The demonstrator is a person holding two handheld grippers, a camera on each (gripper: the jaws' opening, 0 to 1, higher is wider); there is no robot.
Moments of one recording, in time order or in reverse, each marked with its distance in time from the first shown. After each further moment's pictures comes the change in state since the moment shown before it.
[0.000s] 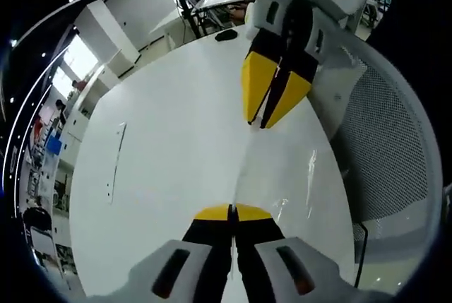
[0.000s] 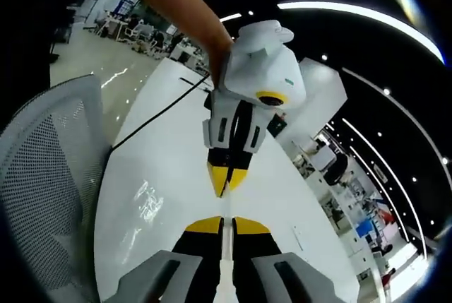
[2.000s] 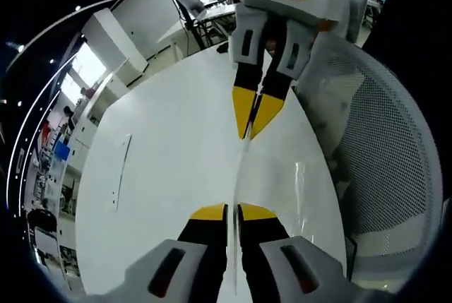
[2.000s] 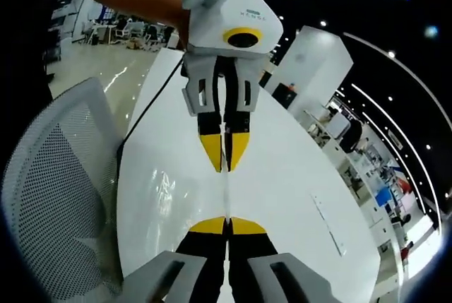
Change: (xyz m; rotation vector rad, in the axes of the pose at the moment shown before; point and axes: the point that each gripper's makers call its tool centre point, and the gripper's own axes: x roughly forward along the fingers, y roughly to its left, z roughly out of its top) left arm -0.007 -0.021 0.026 0.015 -0.066 0.061; right arm -0.012 0.016 -0.026 0.113 0.138 0.100
